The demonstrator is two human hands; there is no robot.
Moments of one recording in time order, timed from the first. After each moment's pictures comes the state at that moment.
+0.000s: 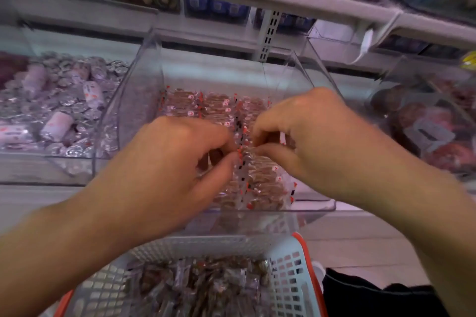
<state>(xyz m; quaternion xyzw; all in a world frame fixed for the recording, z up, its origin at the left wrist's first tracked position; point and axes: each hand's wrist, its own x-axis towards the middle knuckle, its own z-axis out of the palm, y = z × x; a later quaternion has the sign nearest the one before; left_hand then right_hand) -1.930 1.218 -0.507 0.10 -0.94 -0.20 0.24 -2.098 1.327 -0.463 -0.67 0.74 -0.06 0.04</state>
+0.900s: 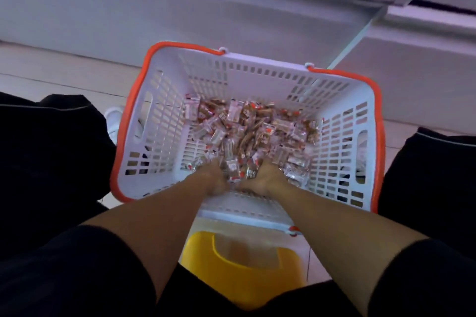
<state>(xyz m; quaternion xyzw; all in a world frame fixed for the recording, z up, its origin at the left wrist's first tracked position) -1.794 1.388 -0.911 0.48 -0.68 -0.44 -0.34 -1.936 1.476 -0.914 -0.27 0.82 0.04 0.50</state>
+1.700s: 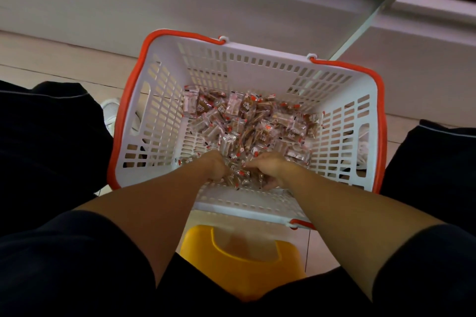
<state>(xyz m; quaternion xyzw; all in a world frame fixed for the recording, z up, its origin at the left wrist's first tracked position) -1.804 1.377 -0.908 0.50 -0.65 -0.48 -0.32 -1.955 1.471 -0.915 -0.07 0.77 -0.12 0.62</state>
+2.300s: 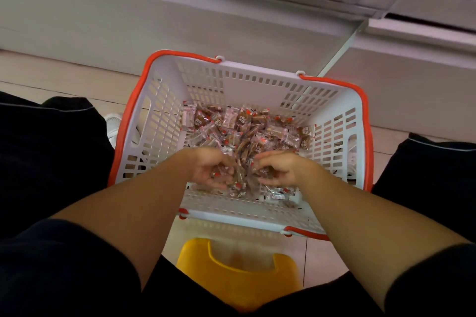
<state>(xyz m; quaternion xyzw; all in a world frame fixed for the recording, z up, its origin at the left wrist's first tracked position) -1.810 1.347 -0.872 0.53 -0.34 -0.73 -0.25 -1.993 1.462 -0.879 0.02 0.69 -0.25 0.68</state>
